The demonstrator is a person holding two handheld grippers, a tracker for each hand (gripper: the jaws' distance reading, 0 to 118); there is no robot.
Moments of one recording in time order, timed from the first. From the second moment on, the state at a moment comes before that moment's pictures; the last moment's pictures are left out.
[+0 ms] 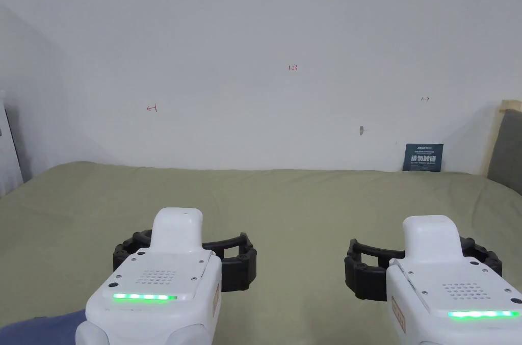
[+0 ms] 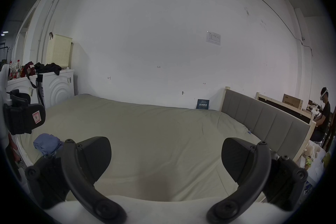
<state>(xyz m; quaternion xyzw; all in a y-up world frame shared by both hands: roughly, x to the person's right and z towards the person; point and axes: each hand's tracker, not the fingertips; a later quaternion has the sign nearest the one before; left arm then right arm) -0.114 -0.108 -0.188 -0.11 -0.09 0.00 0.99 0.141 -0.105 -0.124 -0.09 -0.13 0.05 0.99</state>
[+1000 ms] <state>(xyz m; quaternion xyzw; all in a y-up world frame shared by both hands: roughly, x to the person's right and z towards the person) -0.122 -0.110 -0.173 -0.11 -0.08 0.00 0.99 0.131 -0.110 -0.118 -0.10 -0.13 0.03 0.99</state>
